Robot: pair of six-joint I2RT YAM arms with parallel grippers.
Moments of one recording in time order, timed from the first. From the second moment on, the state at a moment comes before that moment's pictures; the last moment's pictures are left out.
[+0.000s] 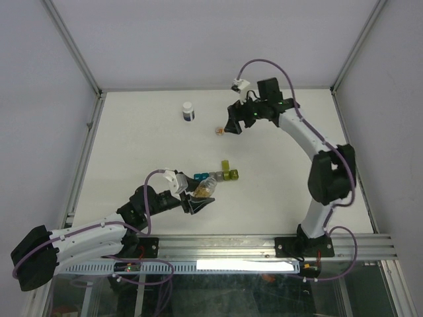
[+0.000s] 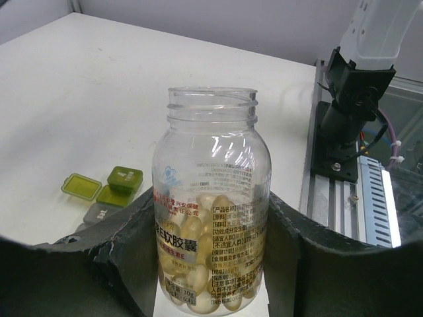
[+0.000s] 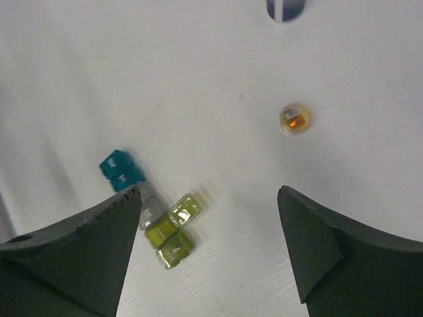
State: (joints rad) left arm -0.95 0.80 0.19 0.70 0.28 -0.11; right arm 0.37 1.71 1.50 -0.51 -0.65 -0.24
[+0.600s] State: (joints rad) left arm -0.93 0.91 0.32 0.65 0.41 -0.09; right arm 0.06 1.19 0.97 -0.46 -1.07 -0.24
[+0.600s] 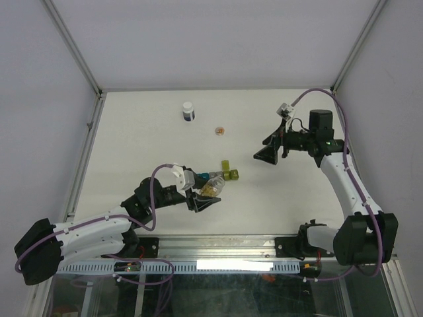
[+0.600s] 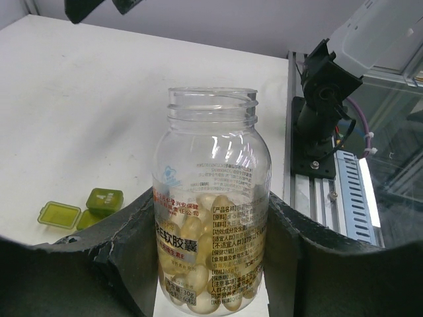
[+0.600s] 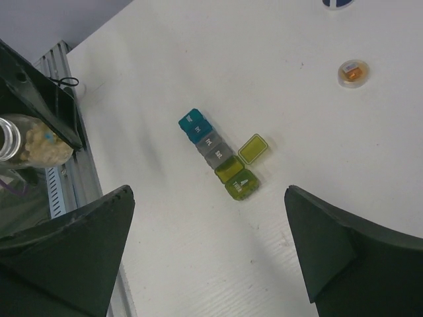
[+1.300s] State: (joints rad) left arm -0.54 1.14 0.27 1.10 0.74 -0.31; right arm -0.01 1.18 0.93 -0.36 -1.13 -0.18
